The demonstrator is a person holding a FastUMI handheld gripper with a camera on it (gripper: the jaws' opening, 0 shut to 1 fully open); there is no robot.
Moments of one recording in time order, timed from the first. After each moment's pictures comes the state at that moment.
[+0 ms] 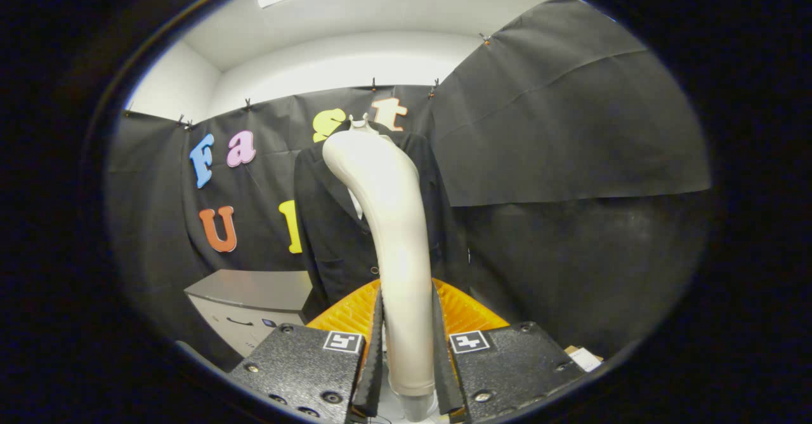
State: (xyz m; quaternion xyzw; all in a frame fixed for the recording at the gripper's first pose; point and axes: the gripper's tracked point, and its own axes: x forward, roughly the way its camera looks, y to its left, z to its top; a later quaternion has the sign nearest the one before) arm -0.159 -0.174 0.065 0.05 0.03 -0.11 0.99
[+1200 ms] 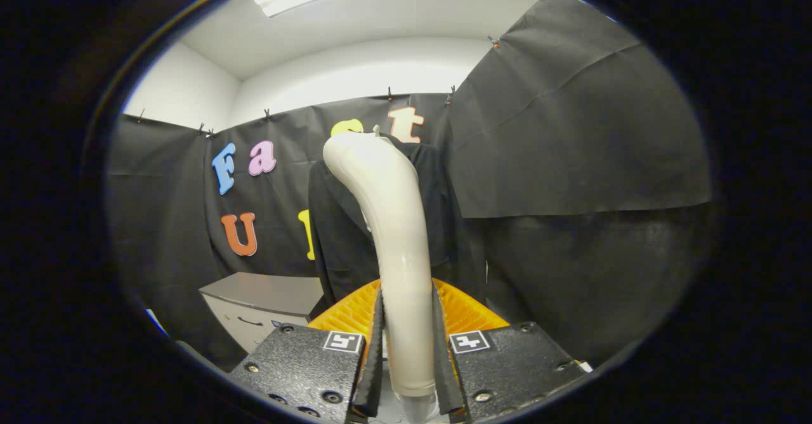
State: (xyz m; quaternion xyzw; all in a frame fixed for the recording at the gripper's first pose) arm -0.151 -0.188 0.082 0.05 0.01 -0.06 1.00
